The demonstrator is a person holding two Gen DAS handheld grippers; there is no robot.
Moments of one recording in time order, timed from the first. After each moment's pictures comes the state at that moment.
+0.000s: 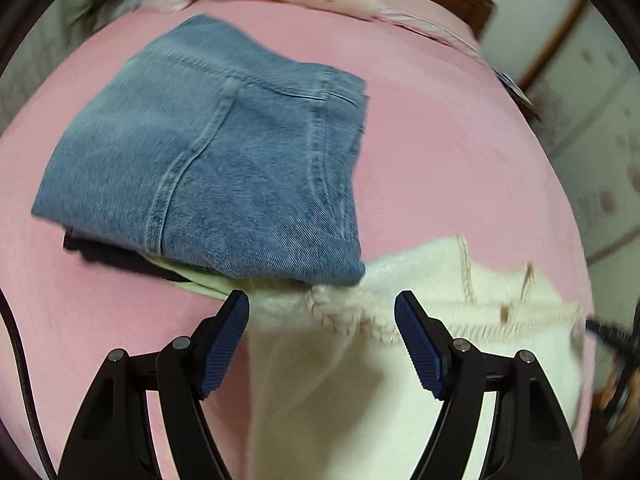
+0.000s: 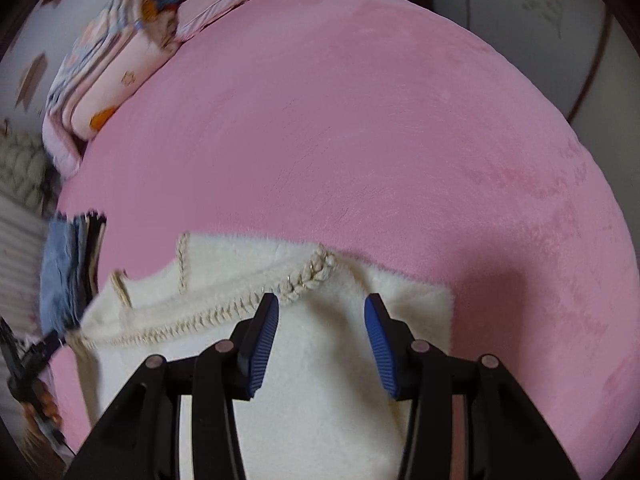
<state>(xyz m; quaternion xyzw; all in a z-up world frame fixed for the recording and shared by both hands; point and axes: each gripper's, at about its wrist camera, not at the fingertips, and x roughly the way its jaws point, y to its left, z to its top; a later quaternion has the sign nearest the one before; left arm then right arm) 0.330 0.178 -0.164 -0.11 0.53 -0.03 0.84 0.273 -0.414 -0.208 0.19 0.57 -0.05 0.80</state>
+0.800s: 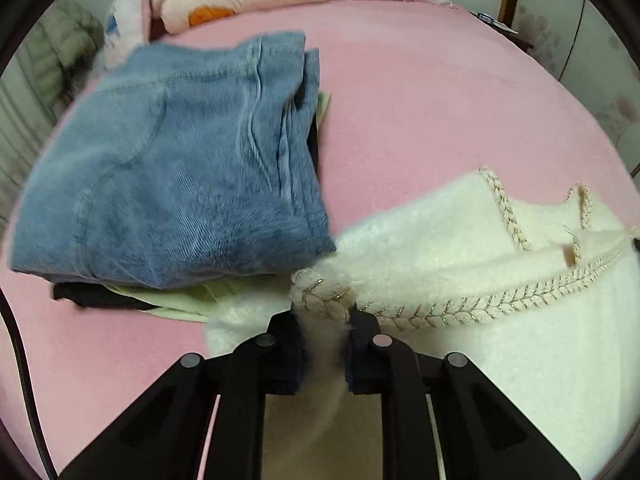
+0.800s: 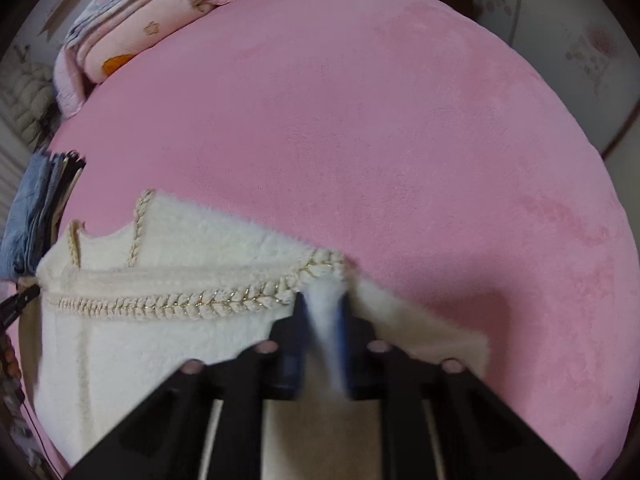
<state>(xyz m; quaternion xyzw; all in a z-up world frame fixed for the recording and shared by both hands) 0.343 0.104 -0.234 0.05 0.52 0.00 0.85 0.293 -0.400 -0.253 0.12 0.56 -0.04 0.82</state>
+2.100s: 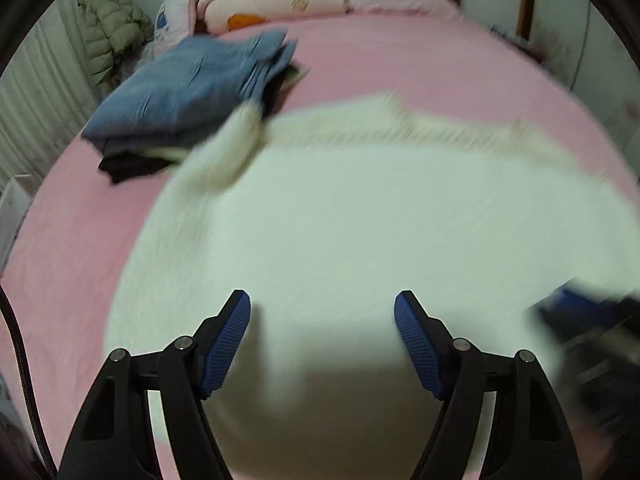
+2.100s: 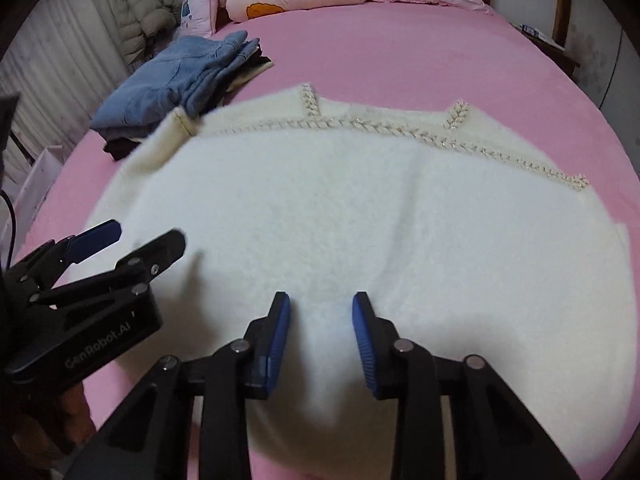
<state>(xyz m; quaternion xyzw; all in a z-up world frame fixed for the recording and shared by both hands) 0.178 0.013 -0.237 0.03 0.50 0.07 0.86 0.165 -0.157 -0.237 0.01 0.53 0.12 0.84</state>
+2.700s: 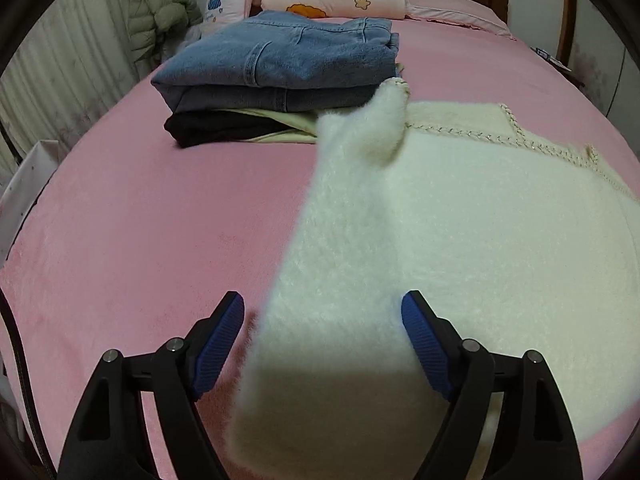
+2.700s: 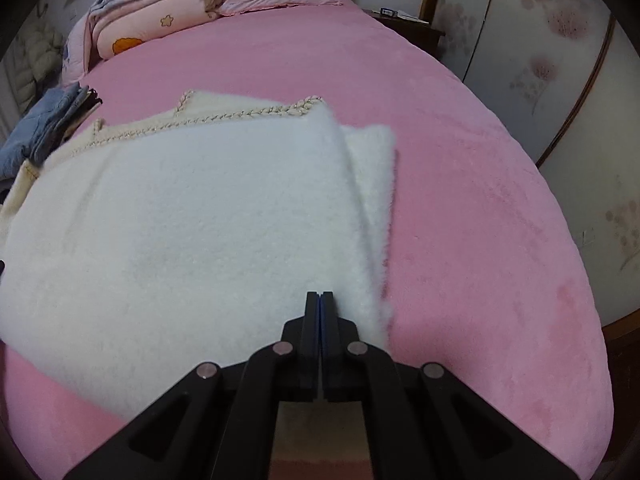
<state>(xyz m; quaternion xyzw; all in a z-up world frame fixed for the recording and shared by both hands) 0.168 0.124 -0.248 0.00 0.49 0.12 0.87 0.118 -0.337 -0.238 -0.02 0.53 -0.10 0.84</state>
